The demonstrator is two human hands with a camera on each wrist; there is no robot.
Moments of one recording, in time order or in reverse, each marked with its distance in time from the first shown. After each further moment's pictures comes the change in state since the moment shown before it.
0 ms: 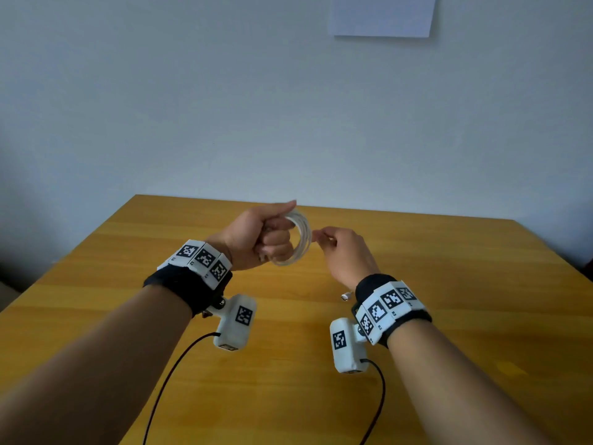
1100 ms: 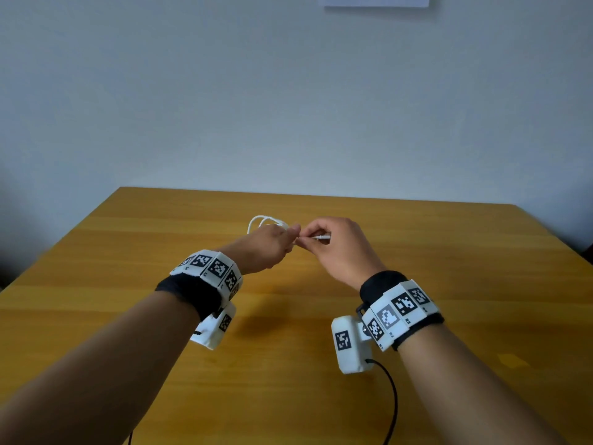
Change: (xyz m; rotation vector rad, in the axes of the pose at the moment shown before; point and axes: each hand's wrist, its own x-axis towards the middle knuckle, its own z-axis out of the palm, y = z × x) left_hand 0.031 -0.041 -0.008 1.061 0.285 -0.064; right_hand -0.008 -0.001 -0.009 0.147 -0.048 -0.155
